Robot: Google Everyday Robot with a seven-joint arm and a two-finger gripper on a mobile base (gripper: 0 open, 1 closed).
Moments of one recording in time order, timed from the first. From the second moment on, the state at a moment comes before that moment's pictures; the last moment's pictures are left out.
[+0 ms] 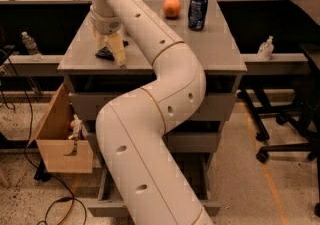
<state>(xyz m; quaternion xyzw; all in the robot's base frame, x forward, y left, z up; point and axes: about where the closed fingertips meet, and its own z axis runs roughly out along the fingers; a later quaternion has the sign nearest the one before) 0.783 0.180 0.831 -0.89 0.42 -0.01 0.16</state>
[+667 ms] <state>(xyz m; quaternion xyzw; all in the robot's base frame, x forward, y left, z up) 0.780 0.179 0.836 -0.89 0.42 -0.01 0.16</state>
